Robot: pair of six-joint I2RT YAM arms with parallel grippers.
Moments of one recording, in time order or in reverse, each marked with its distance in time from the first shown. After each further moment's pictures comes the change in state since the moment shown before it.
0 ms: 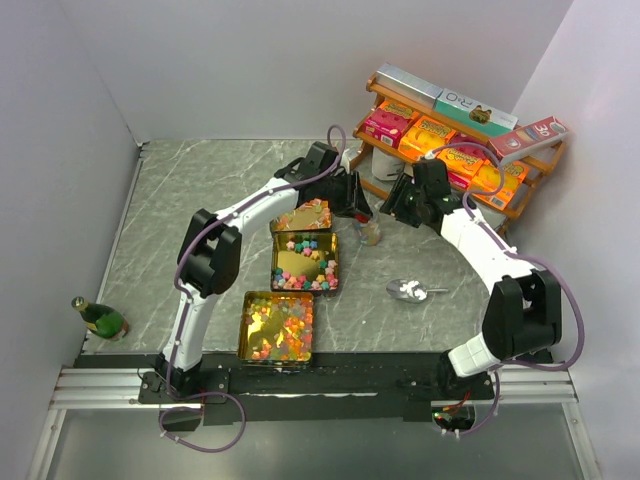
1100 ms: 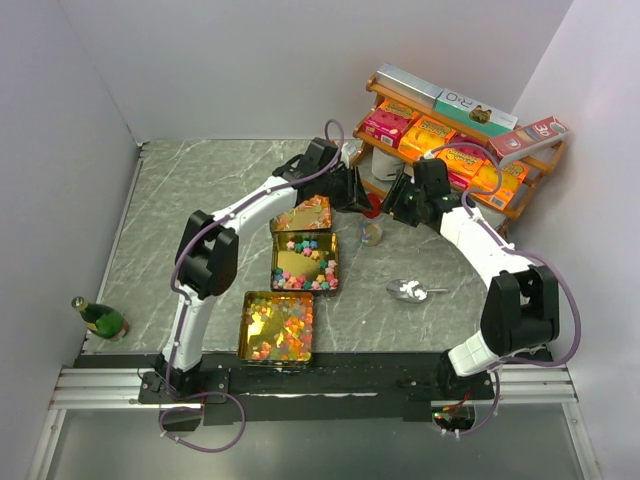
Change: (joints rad) left arm -0.005 -0.023 0.008 0.015 -0.050 -0.031; right arm -0.013 0.014 0.000 0.029 -0.050 0.000
